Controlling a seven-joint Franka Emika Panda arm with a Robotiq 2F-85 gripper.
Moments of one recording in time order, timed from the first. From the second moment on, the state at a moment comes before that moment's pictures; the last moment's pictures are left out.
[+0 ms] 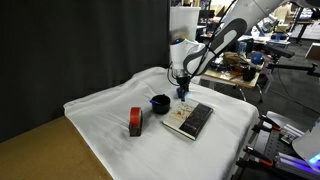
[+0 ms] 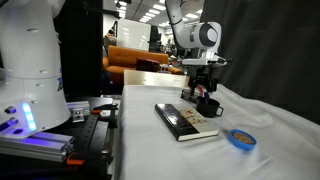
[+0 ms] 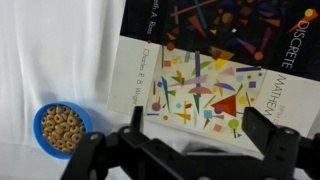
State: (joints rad) arm 0.17 0.50 0.04 -1.92 -0.30 2.31 0.07
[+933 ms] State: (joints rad) arm 0.19 0.61 0.03 -1.78 -0.31 2.32 0.07
